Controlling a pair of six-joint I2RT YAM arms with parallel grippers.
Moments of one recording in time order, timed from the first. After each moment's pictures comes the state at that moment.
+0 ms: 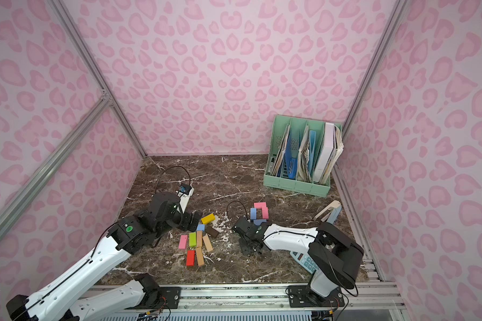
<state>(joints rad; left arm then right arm) -0.68 0.96 1.00 -0.78 -0.25 -0.18 1.00 1.58 0.81 -0.47 0.09 0.60</state>
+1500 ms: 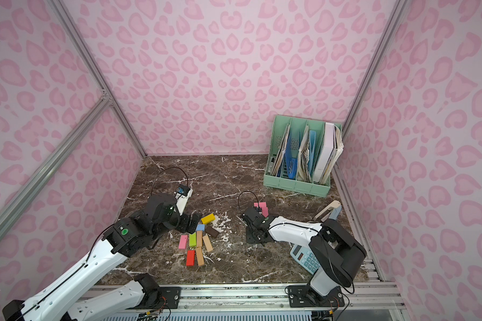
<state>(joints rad) -0.68 0.93 0.99 -0.79 -0.22 -0.18 0.88 1.58 0.83 -0.48 0.07 0.74</state>
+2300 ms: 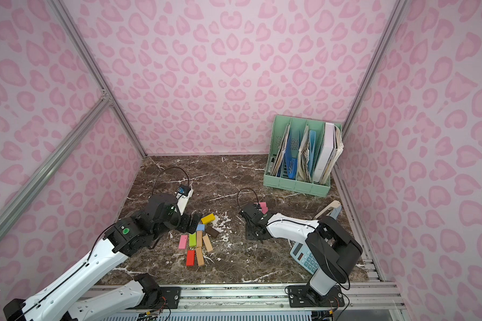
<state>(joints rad) -0.68 0.94 0.99 -0.80 -0.22 -0.18 0.86 1.62 0.87 -0.49 0.10 0.74</state>
